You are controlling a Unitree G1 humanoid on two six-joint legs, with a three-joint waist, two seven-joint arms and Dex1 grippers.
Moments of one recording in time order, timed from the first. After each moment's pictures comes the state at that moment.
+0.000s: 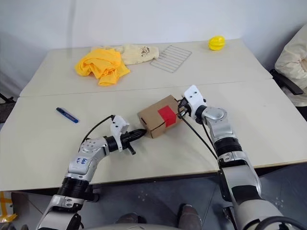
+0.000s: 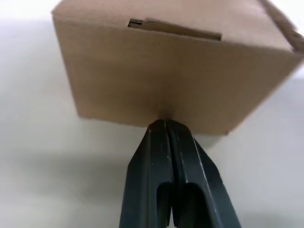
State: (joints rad) left arm -0.42 0.27 -0.07 0.15 -0.20 0.34 -0.72; right arm -0.95 -0.35 0.10 0.92 -0.09 -0.11 0.55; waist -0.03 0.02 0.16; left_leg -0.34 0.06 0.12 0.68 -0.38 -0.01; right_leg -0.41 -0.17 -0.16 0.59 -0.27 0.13
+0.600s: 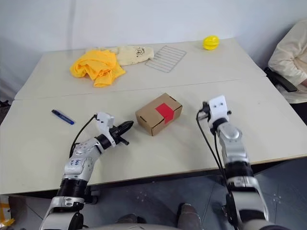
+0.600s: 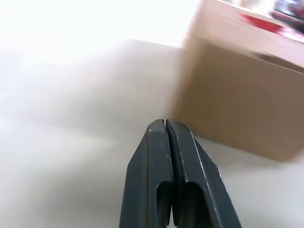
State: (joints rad) left arm -0.46 0.25 0.13 0.32 -0.27 0.22 -0.50; right arm -0.50 -0.38 -0.10 0.36 0.10 0.08 0.38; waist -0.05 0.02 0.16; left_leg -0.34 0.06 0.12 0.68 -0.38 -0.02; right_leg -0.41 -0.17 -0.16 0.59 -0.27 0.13
